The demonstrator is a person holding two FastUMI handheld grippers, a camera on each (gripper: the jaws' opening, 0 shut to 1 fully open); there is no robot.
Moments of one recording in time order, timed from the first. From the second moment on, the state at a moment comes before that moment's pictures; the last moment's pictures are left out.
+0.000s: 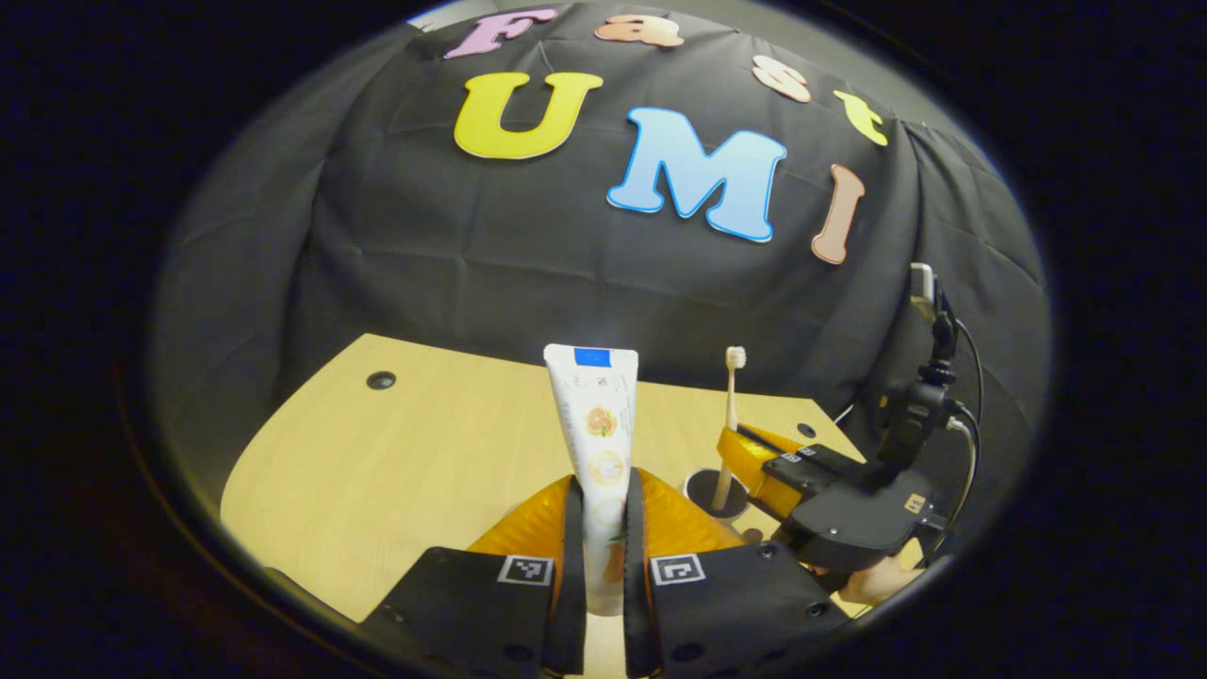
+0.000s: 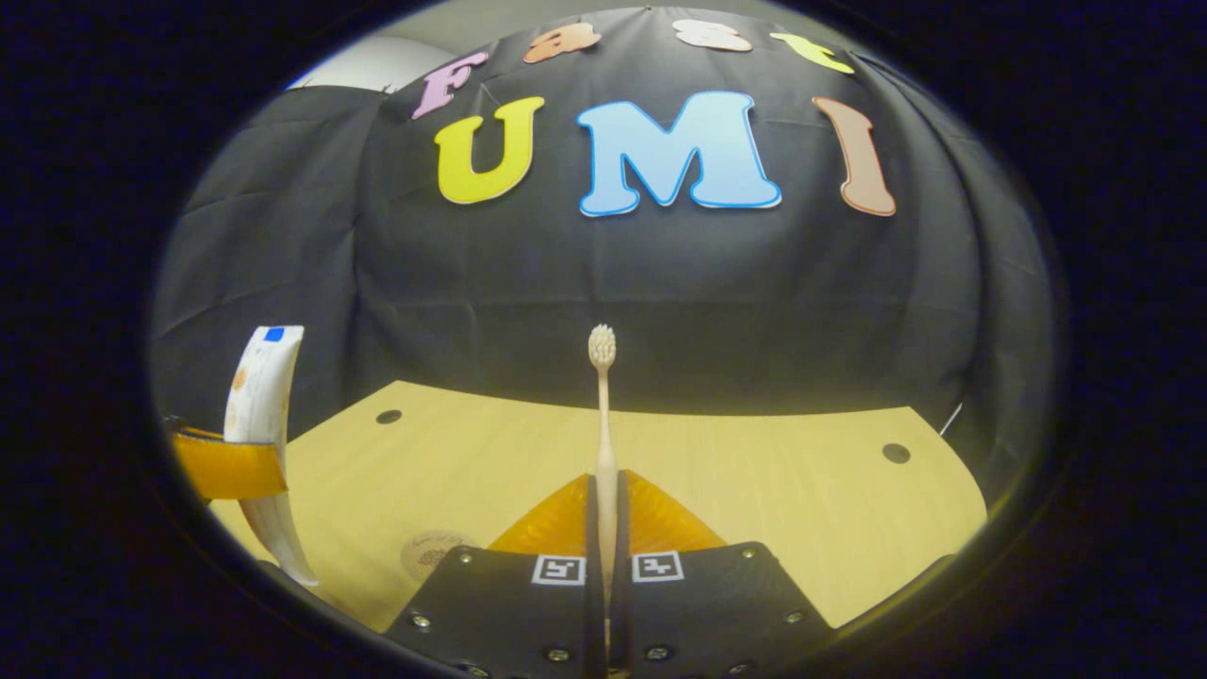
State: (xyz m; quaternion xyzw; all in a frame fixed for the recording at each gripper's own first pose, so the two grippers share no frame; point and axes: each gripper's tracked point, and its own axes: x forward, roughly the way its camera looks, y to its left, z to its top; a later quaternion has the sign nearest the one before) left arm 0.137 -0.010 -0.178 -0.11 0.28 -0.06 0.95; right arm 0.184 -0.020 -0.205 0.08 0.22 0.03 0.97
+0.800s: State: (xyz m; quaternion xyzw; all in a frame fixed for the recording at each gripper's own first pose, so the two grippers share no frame) left arm 0.150 -0.035 -0.196 -0.15 0.29 -0.06 0.94; right arm 0.146 -0.033 -0.195 0.06 0.24 0.05 0.97
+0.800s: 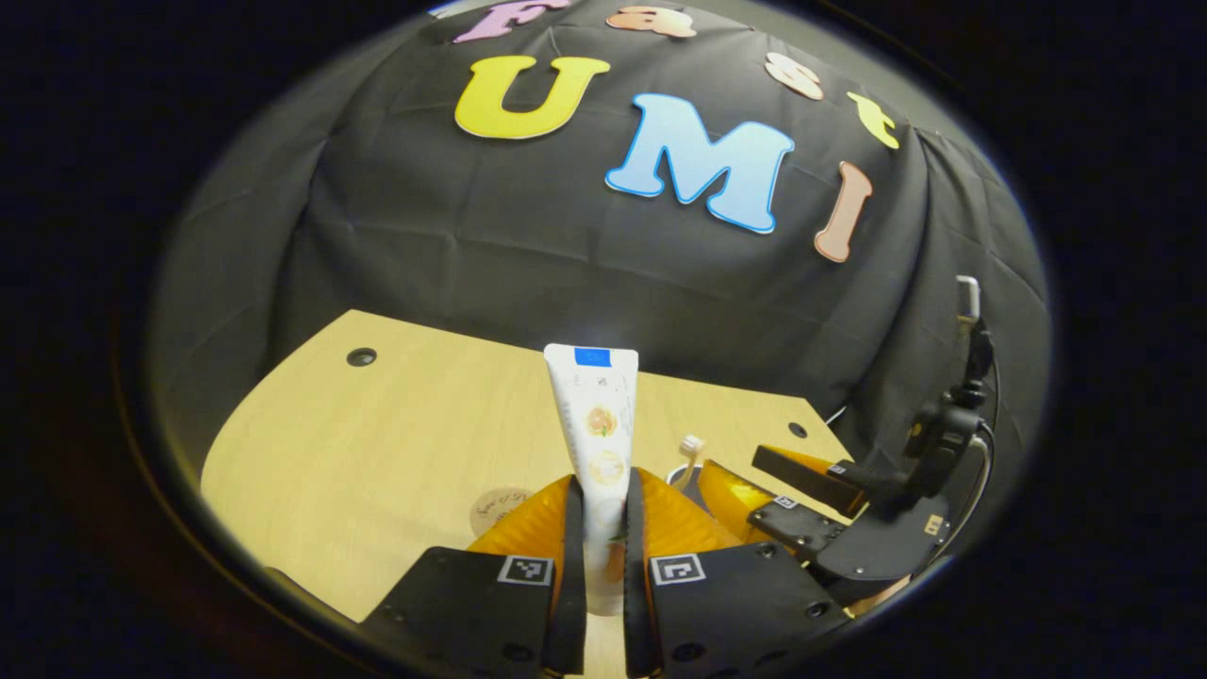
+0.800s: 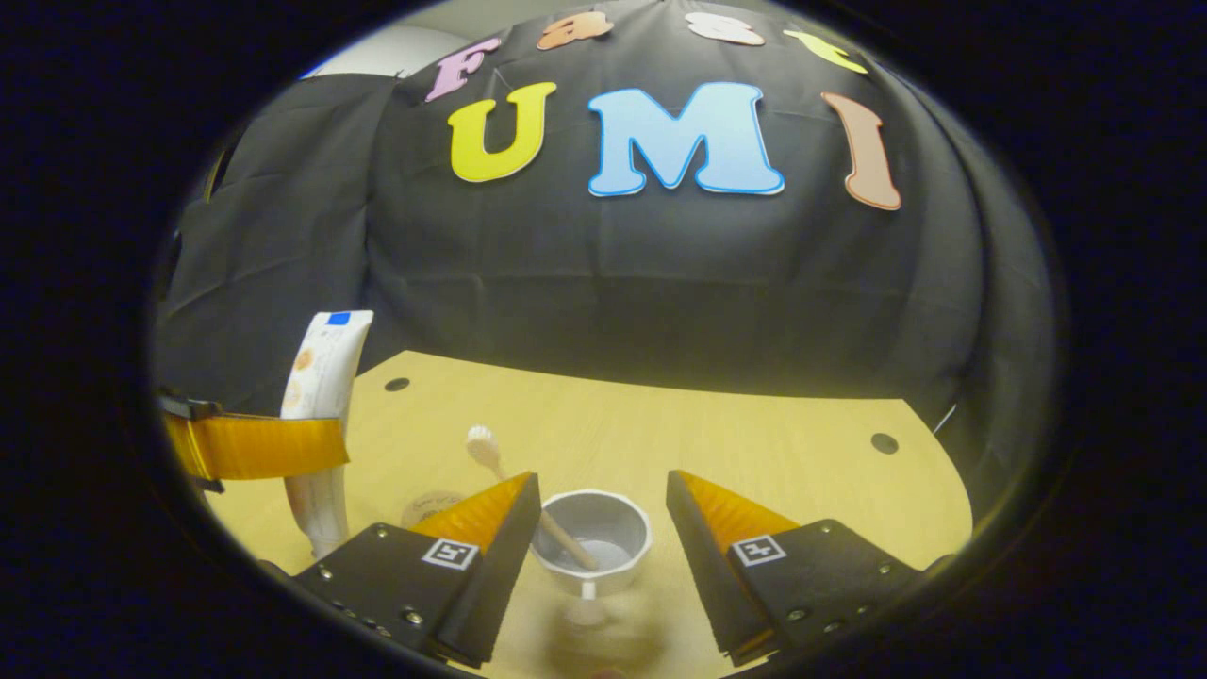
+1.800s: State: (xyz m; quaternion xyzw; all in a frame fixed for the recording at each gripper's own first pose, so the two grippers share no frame) left arm 0.174 -0.132 -0.196 -0.20 0.26 -0.08 0.94; right arm 0.070 -0.138 -0.125 0.05 0.19 -0.02 0.98
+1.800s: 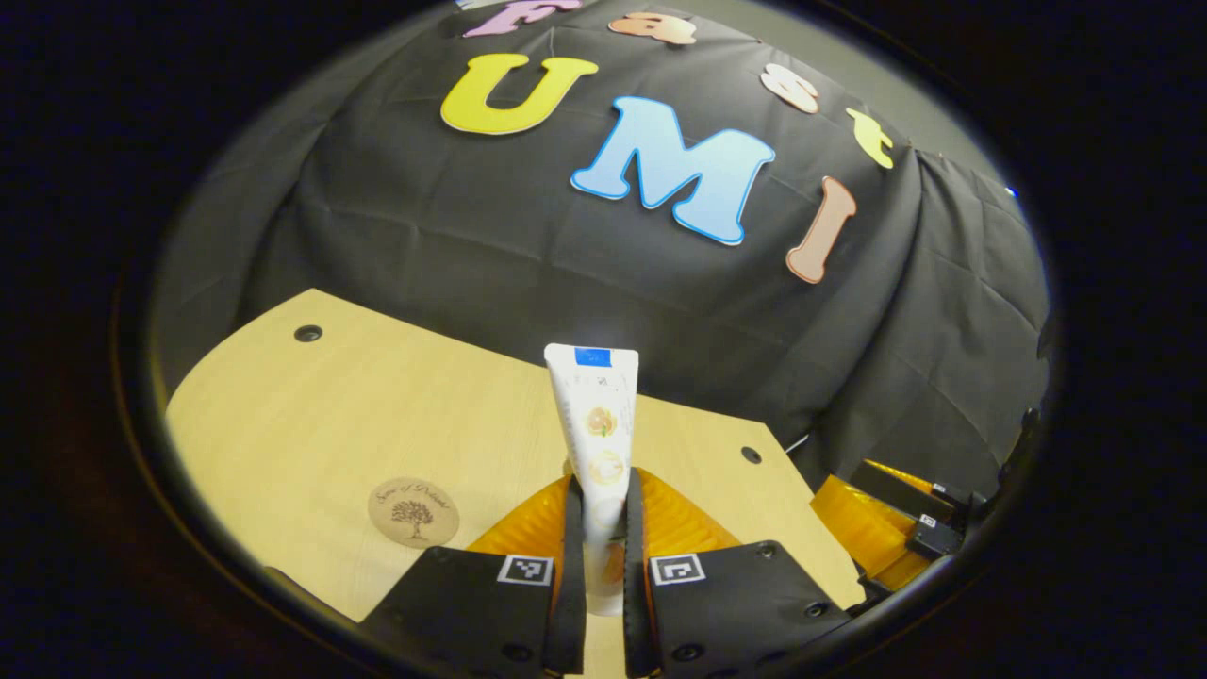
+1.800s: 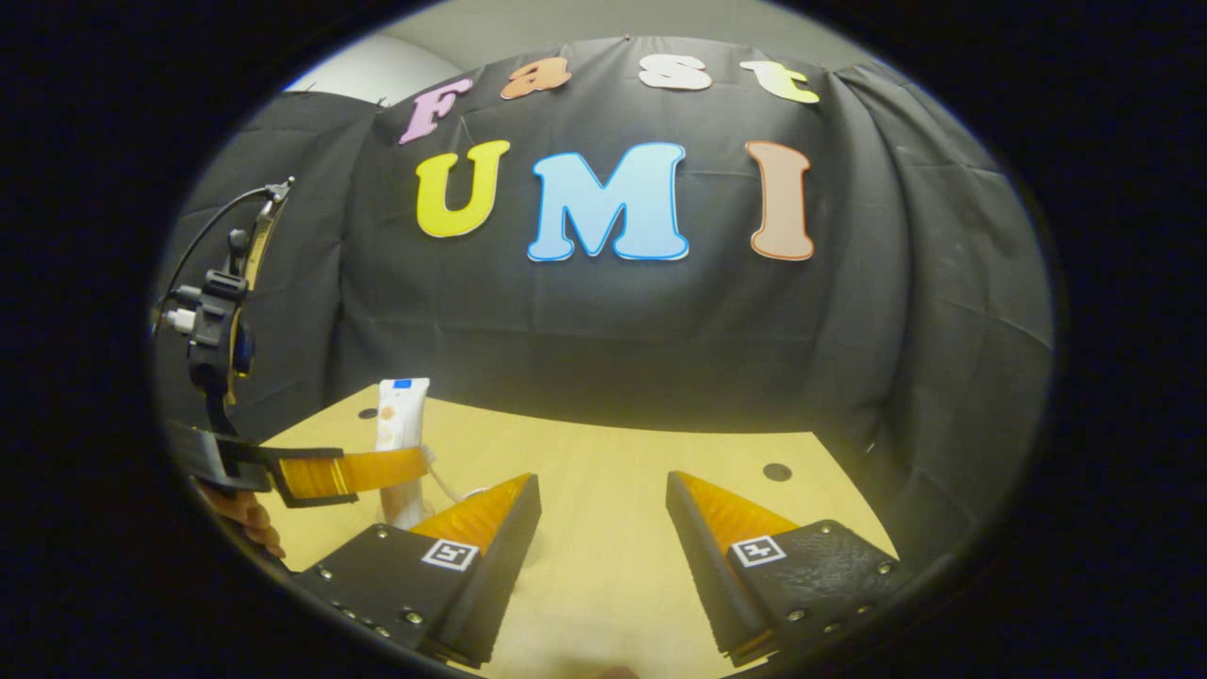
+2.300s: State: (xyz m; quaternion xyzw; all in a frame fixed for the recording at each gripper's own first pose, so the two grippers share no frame) left arm 0.218 -0.167 -0.200 -0.18 0.21 -0.12 0.95; right arm 0.070 -0.146 -0.132 0.06 0.20 -0.02 0.98
